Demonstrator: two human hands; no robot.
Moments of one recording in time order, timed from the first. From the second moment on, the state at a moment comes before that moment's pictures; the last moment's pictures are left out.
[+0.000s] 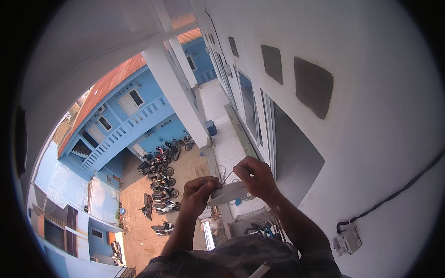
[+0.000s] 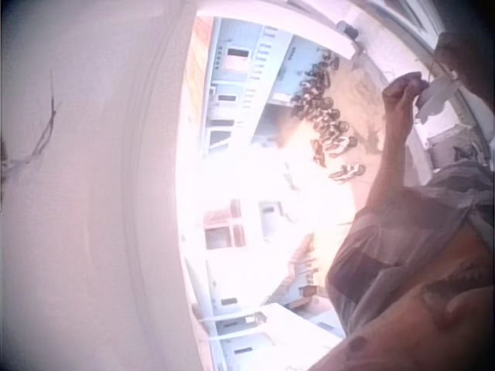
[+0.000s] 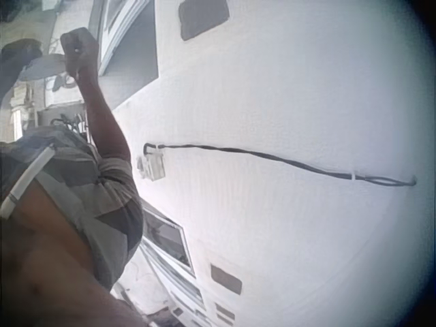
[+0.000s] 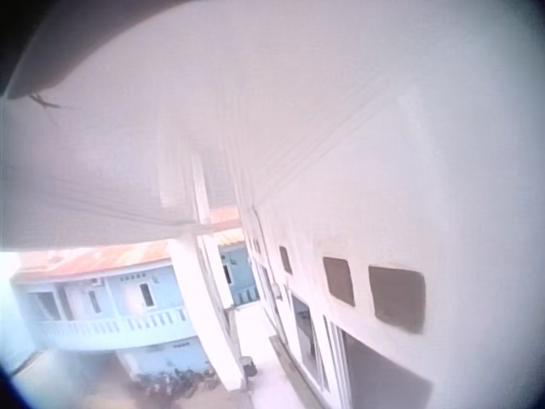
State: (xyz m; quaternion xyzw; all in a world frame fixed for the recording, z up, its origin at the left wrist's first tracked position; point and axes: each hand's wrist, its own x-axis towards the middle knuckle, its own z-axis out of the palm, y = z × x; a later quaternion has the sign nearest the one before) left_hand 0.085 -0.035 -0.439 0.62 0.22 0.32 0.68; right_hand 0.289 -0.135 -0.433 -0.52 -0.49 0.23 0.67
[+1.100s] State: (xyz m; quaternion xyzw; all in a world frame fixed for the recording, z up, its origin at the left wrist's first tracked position) left_hand -0.029 -0.080 -0.029 0.77 0.08 0.54 -0.32; right_hand 0.206 -0.082 -0.060 -0.15 -0.71 -0.07 0.69
